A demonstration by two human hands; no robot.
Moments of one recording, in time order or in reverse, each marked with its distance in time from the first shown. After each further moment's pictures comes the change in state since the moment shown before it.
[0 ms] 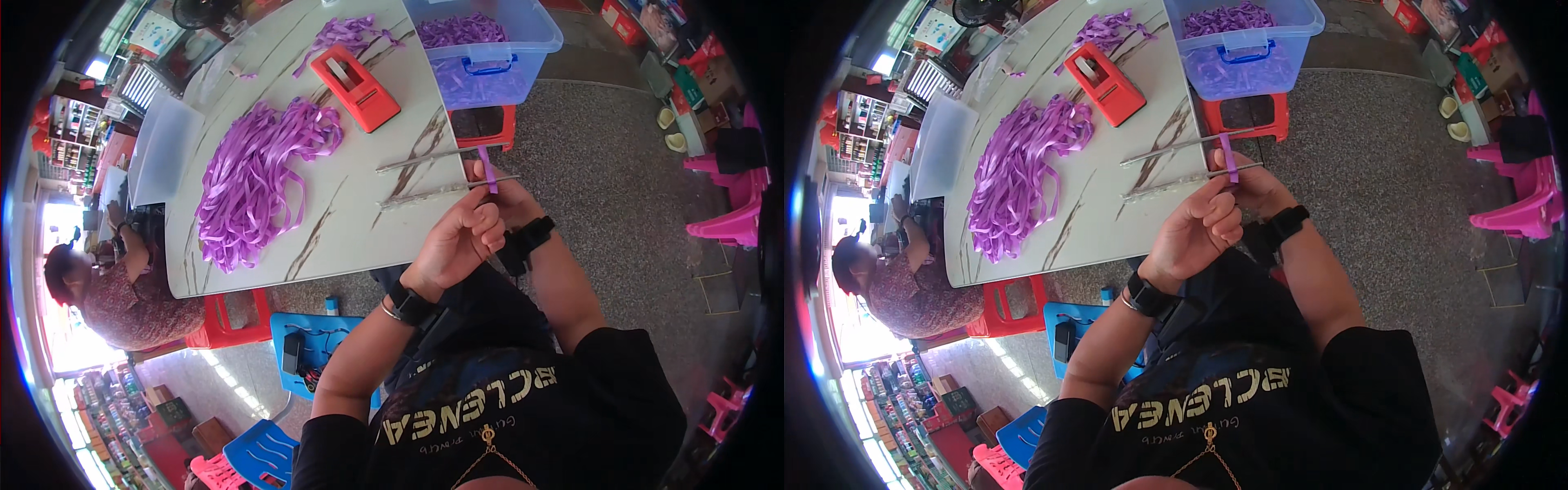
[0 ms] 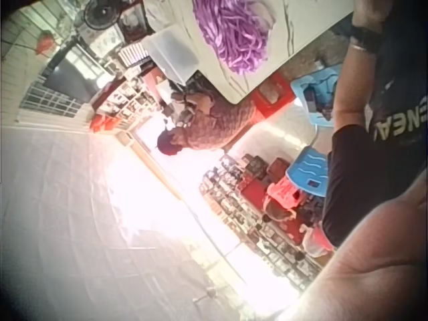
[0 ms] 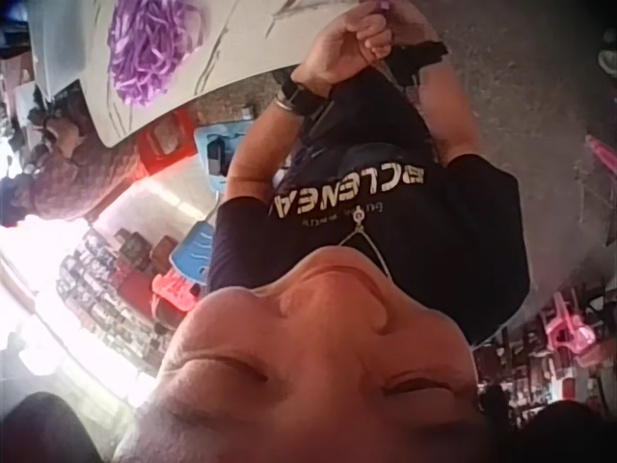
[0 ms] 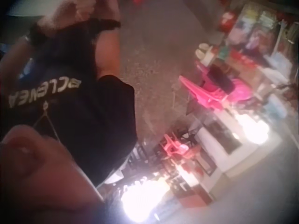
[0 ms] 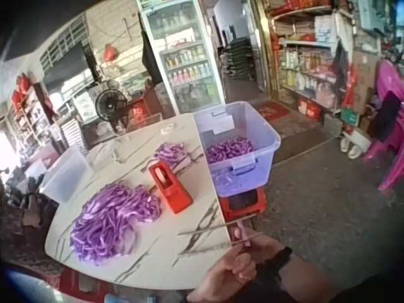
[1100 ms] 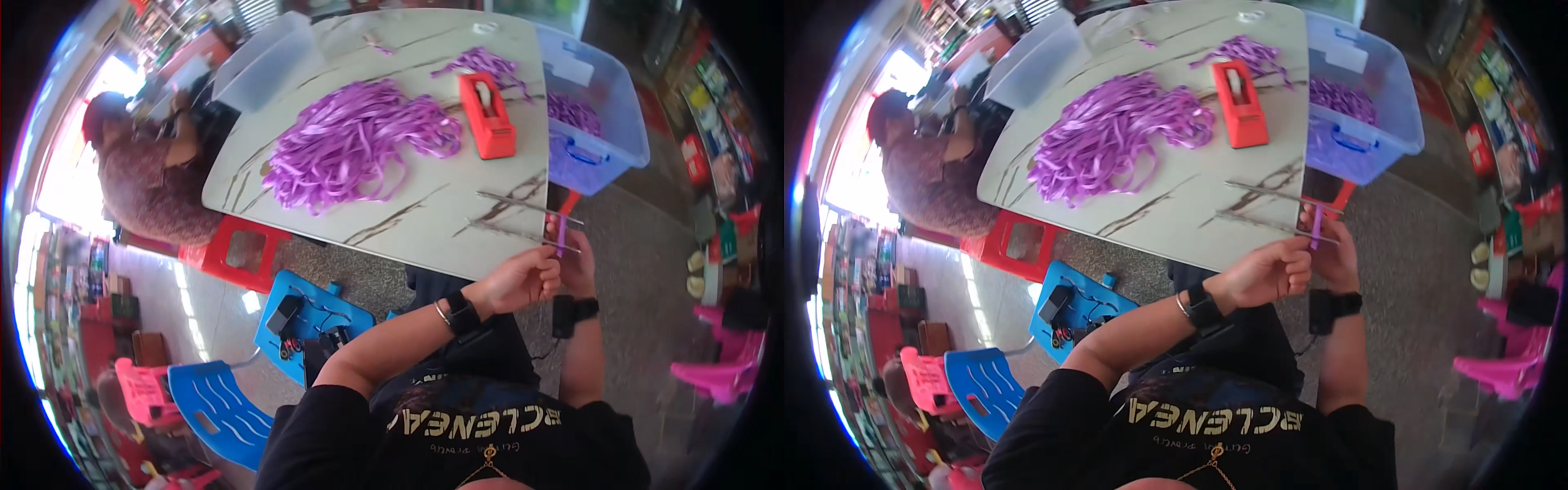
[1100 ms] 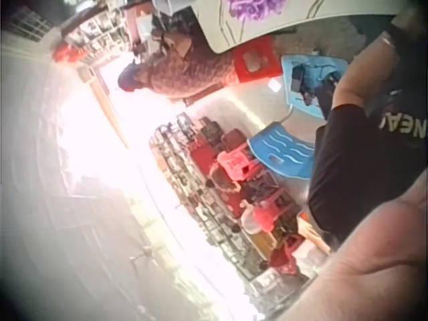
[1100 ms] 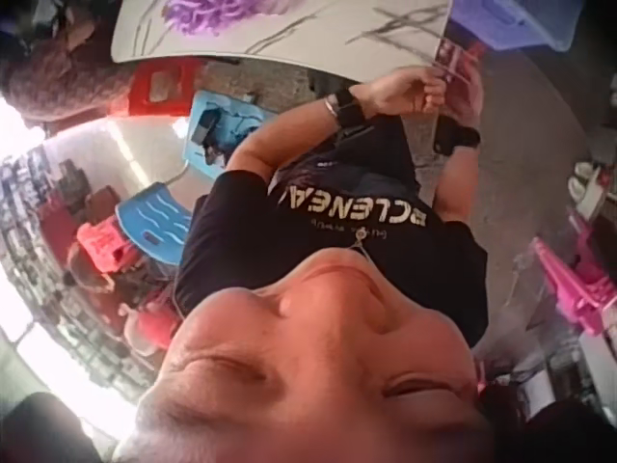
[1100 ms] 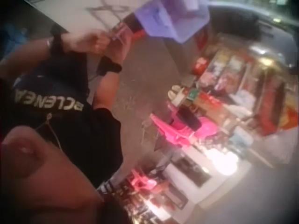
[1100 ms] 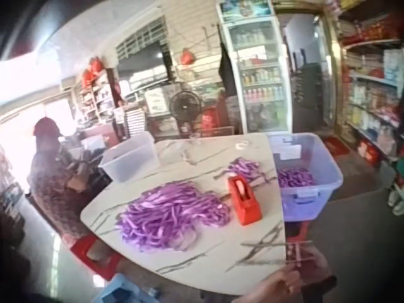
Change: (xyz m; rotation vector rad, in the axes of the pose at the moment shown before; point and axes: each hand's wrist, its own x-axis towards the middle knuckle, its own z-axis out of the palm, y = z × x) left_hand -0.001 -0.006 -0.014 -0.089 -0.069 0.073; right_hand -0.019 -0.031 0.027 -0.041 0.110 -0.023
